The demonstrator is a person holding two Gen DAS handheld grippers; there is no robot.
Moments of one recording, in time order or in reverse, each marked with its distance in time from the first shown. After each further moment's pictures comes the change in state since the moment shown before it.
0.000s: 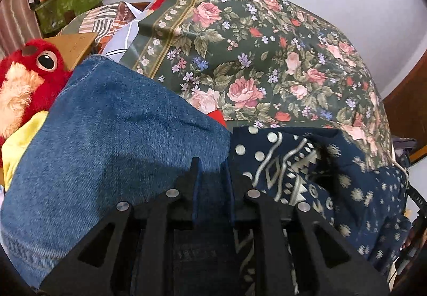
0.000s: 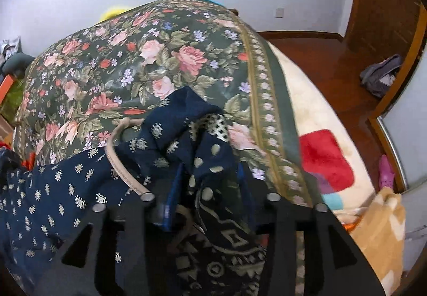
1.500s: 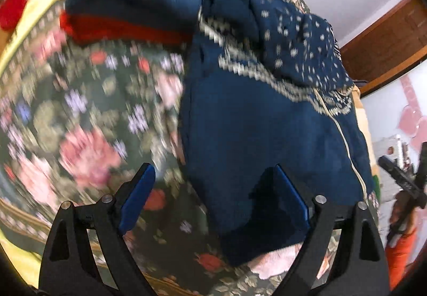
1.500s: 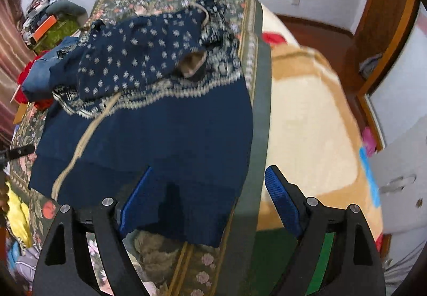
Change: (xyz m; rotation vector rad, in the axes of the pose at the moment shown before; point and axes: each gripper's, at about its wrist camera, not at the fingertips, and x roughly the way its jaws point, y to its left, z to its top) left arm -0.147 0.006 -0.301 0.021 0.223 -0.268; right arm -0.183 -0.038 -0.236 -0.154 0.138 0.077
